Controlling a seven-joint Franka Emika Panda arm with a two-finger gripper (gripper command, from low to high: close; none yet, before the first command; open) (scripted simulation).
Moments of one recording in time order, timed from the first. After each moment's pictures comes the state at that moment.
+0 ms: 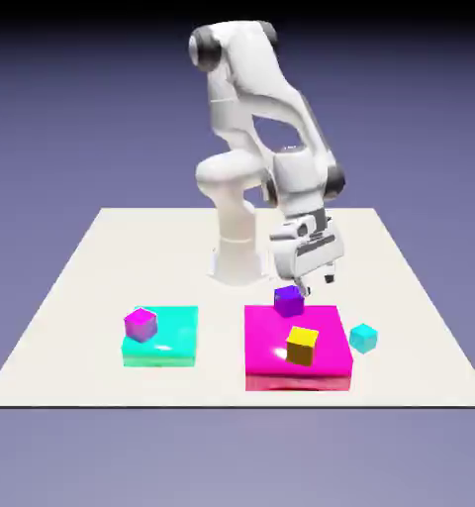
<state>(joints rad) 0.82 -0.12 -0.42 -2.66 0.16 2.87 0.03</state>
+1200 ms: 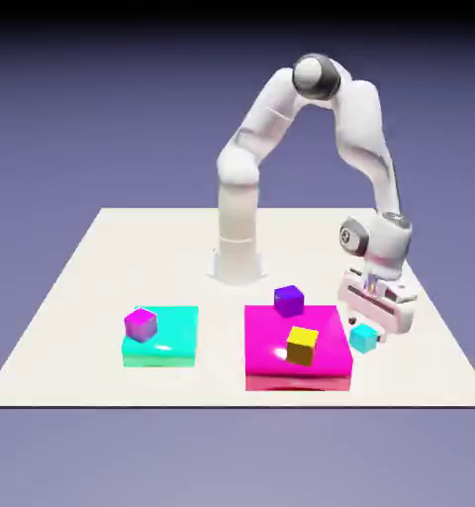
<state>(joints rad) 1.55 0.59 -0.65 -2.43 0.55 2.81 -0.95</state>
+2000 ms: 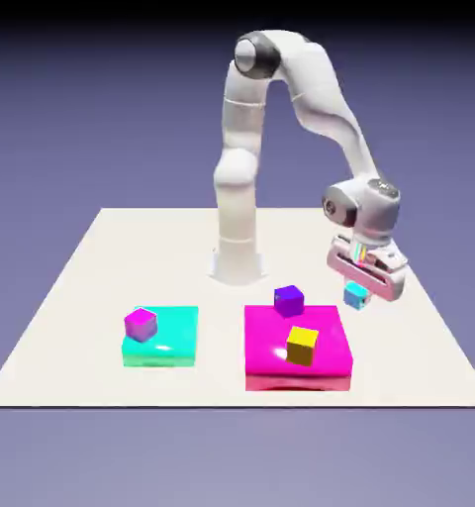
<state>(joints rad) 1.30 0.01 -0.56 -2.61 0.04 2.53 -0.82</state>
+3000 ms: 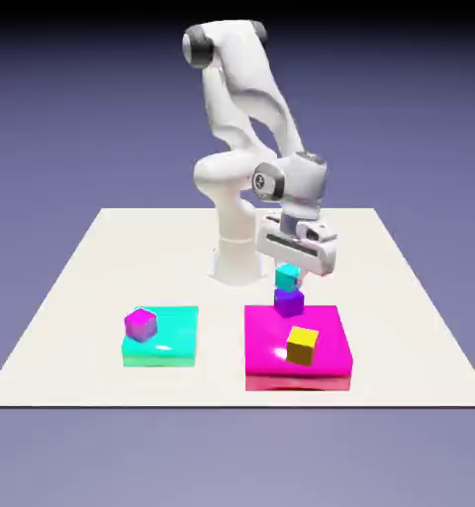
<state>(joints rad) 0.52 -0.31 -0.18 -2.91 -0.47 2.65 -0.88</state>
